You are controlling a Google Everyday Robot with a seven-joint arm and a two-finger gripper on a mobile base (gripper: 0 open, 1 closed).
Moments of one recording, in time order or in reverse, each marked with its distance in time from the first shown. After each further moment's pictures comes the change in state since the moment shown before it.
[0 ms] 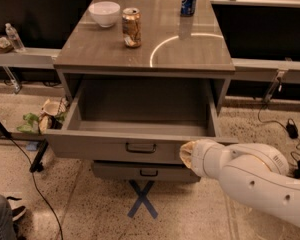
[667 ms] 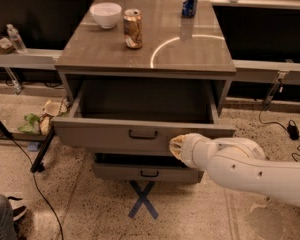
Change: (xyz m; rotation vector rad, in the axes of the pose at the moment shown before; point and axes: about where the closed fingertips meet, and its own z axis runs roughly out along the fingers) arm -0.011 -0.012 0.064 0.016 -0.097 -0.001
